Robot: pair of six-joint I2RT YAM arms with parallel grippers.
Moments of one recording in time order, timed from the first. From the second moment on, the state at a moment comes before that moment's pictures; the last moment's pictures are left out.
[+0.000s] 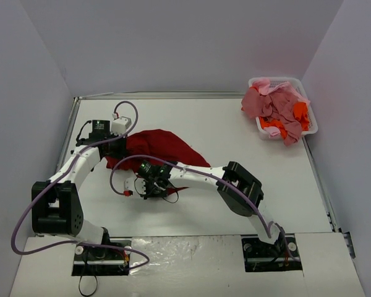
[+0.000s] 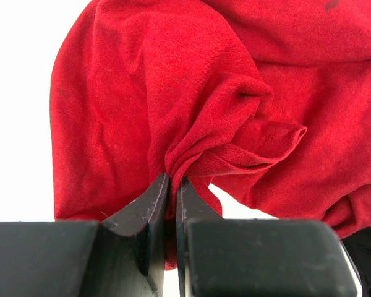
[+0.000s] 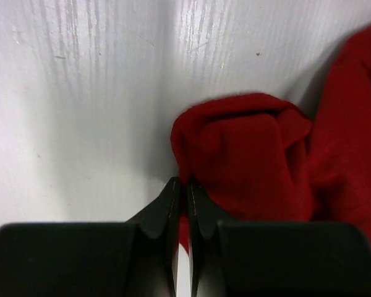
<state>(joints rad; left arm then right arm) -0.06 1.46 1.02 -0.44 0.28 0.19 1.11 2.13 1.56 -0.61 -0.10 -0.59</state>
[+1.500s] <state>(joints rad) -0.02 1.05 1.17 -1.15 0.66 0.78 0.22 1.47 1.56 -0.91 -0.28 -0.52</state>
